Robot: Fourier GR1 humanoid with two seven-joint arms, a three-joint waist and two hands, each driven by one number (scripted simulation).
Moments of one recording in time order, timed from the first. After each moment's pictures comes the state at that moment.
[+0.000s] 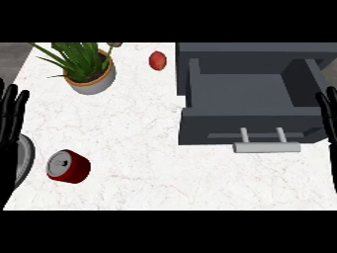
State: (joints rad) left arm 0.01 0.13 0.03 -2.10 -0.01 0.01 -0.01; right arm 0.02 -0.12 -0.03 -2.10 0.00 0.03 -0.01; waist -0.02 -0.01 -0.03
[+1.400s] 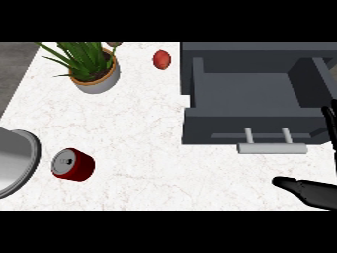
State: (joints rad) left arm 0.32 0.08 0.26 -2.23 0.18 -0.03 0.30; right arm 0.07 -0.08 -0.12 -2.05 -0.05 -0.02 0.18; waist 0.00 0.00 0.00
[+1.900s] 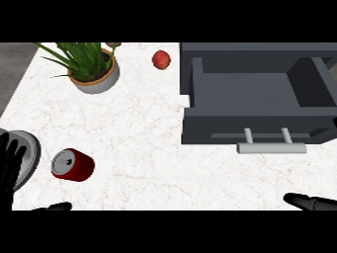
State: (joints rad) left arm 0.31 0.01 0.16 -2.04 0.04 0.00 0.18; right arm 0.16 -0.08 -0.16 -2.11 -0.08 0.03 0.15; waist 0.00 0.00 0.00
